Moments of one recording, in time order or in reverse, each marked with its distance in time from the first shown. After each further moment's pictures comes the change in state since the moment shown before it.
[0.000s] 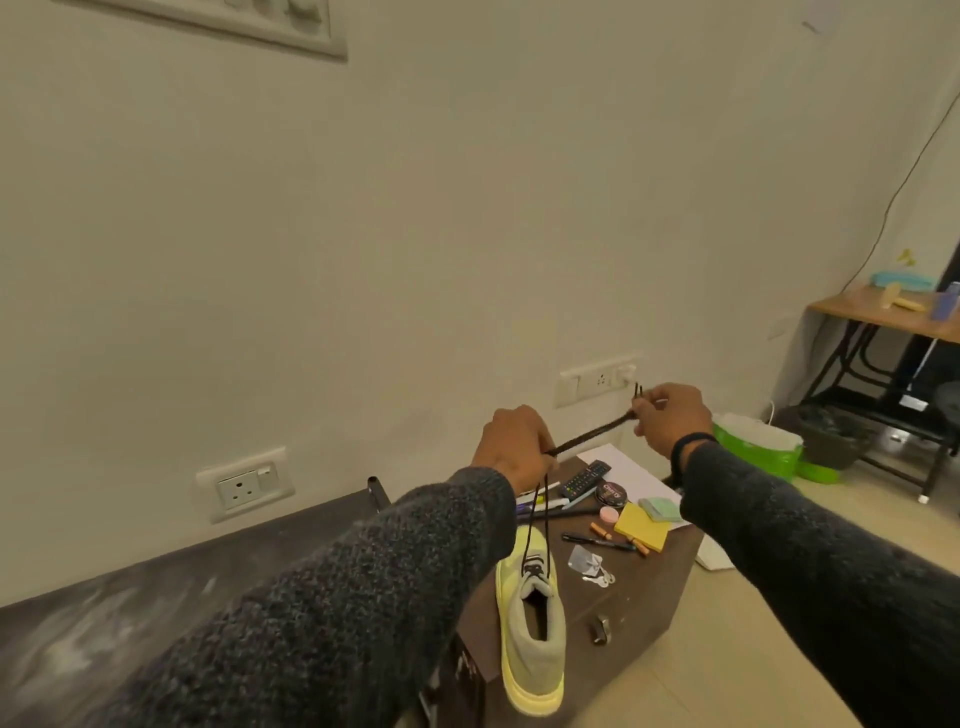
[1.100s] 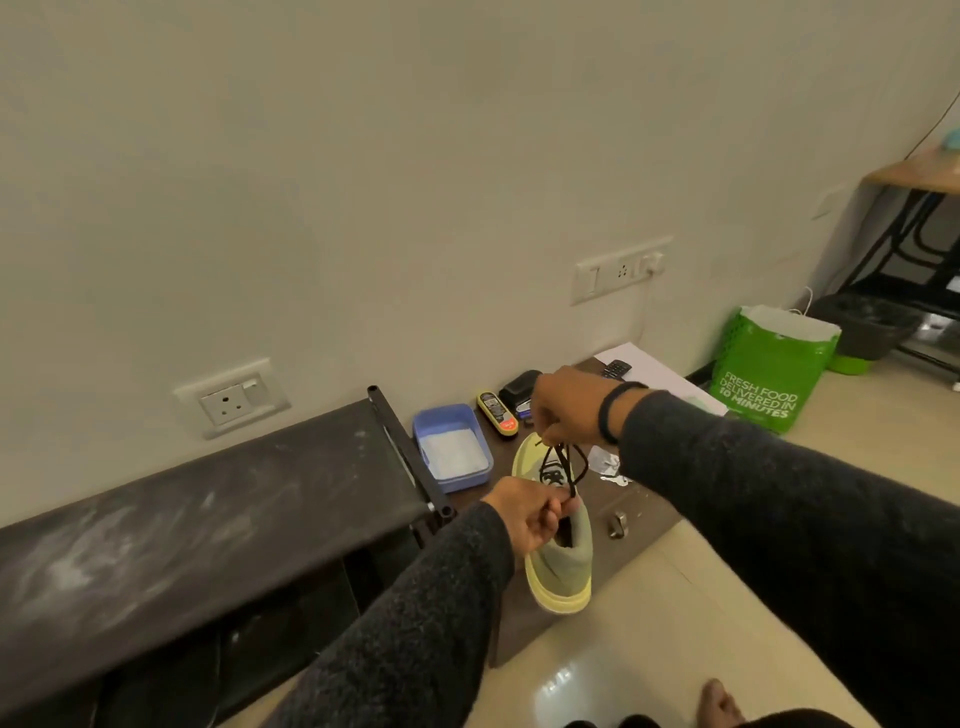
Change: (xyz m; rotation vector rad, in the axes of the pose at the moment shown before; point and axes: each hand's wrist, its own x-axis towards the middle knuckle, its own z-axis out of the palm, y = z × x) left_hand -0.050 -0.105 0.144 -1.085 -0.445 -1.059; right_hand -0.055 0.018 0.105 -0.968 -0.892 -0.630
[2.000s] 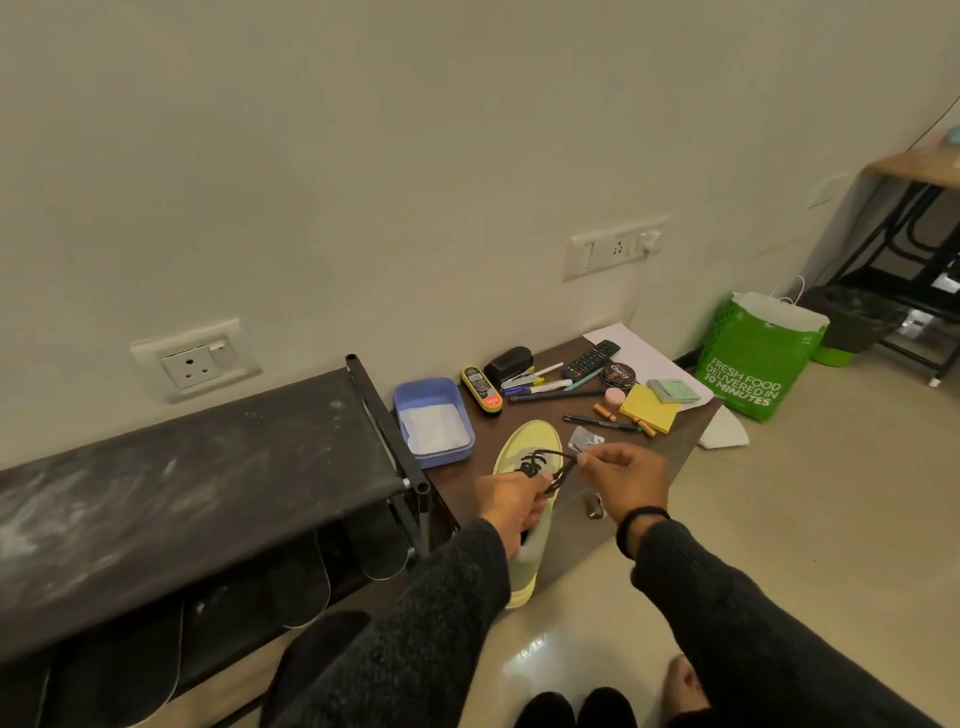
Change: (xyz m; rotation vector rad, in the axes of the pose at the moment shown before) left_hand 0.035 -0.034 0.015 -0.085 0.247 0.216; right_hand -0.041 0.026 0.152 1.338 0.686 0.747
